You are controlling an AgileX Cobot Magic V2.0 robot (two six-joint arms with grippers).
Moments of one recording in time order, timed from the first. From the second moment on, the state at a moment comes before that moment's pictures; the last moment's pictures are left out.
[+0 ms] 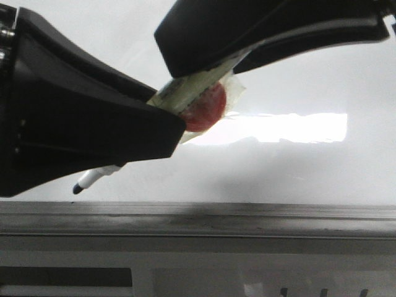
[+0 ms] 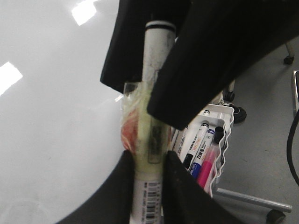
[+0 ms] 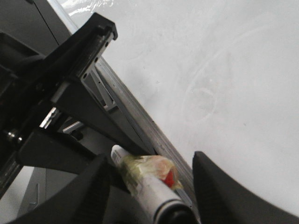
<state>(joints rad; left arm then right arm) -1.06 1.04 -0.40 0.21 -0.24 0.06 0.95 0.99 -0.69 0.23 0.26 -0.13</state>
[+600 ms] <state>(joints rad) -1.03 1.04 -0.40 0.22 -0.27 0.06 0.96 1.00 -0.70 0.25 0.25 -0.12</state>
